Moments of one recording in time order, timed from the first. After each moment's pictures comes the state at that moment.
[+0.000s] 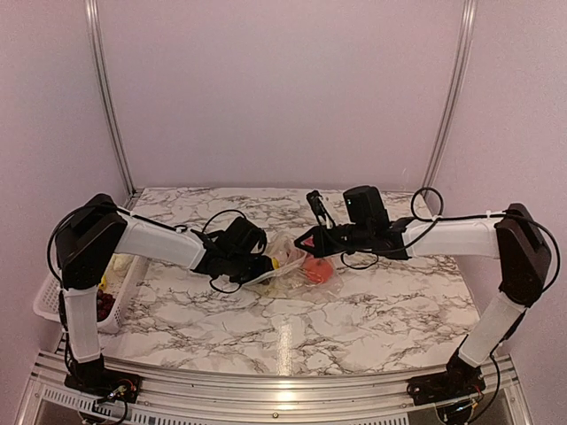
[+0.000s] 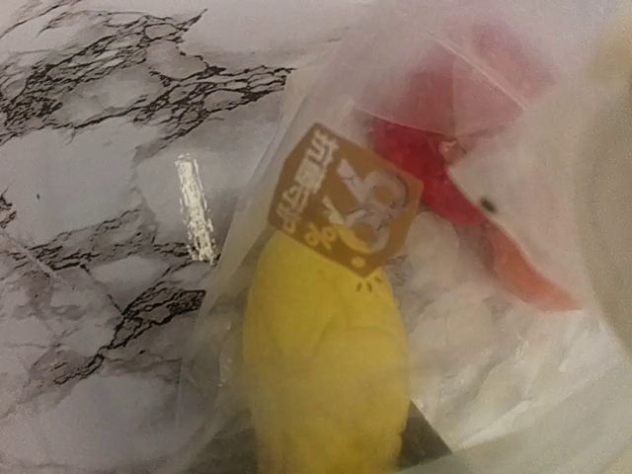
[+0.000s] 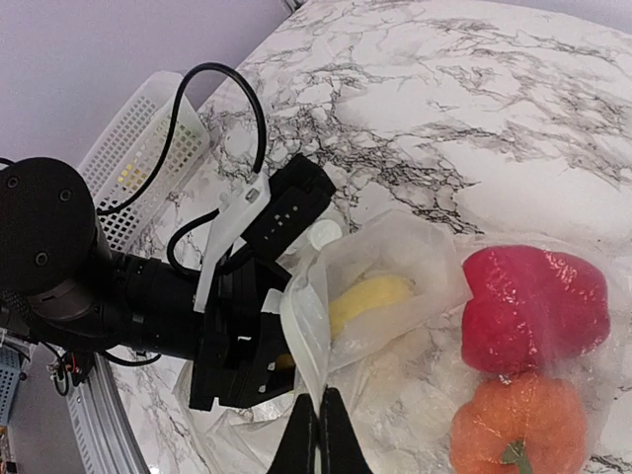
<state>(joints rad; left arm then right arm) -0.85 2.02 1.22 -0.07 0.00 -0.64 0.68 1.66 1.02 0.10 -0.40 0.37</state>
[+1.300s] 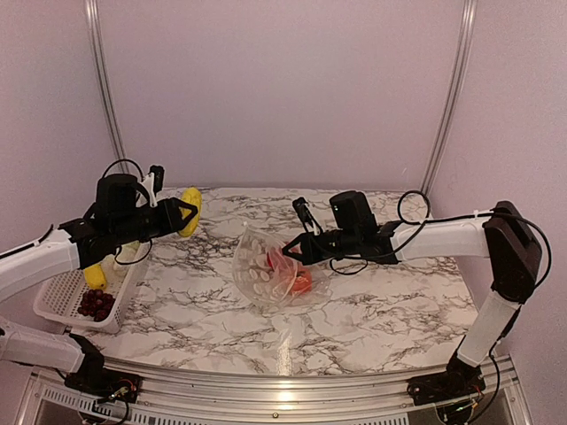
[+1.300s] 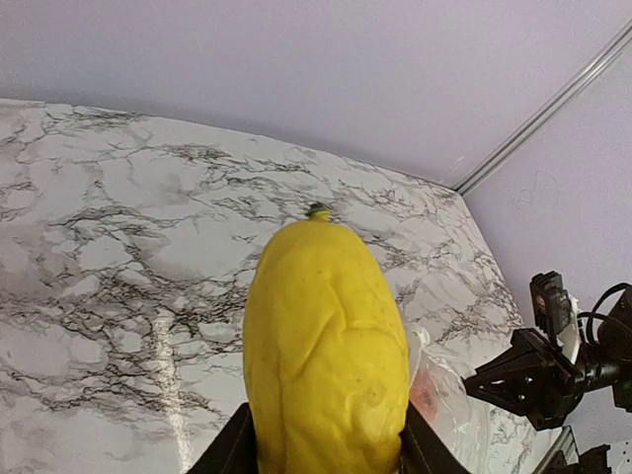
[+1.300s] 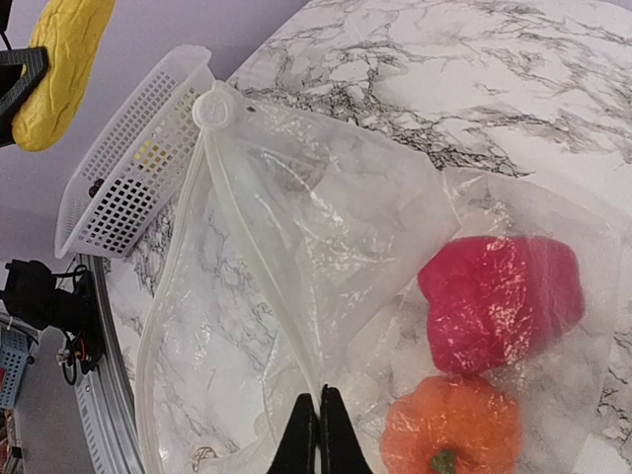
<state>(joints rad) -0.53 1.16 0.82 -0.04 0.10 -0.56 0.75 1.72 1.05 0.12 -0.42 0.39</state>
